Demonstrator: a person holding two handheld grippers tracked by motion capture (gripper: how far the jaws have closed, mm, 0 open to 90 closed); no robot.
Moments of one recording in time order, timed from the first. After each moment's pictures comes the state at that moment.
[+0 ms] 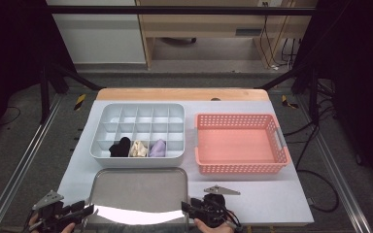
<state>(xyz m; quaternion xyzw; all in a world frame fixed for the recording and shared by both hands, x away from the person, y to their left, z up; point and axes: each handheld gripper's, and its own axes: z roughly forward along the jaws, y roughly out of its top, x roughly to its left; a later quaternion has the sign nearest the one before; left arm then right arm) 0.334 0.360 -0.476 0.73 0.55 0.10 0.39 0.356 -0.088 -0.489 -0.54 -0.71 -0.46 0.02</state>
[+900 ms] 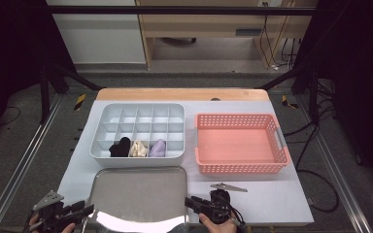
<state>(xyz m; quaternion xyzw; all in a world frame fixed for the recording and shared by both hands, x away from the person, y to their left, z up) 0.333 0.360 -0.476 0.73 0.55 0.10 0.39 0.361 -0.099 -0.480 -0.57 -0.67 -0.48 0.06</state>
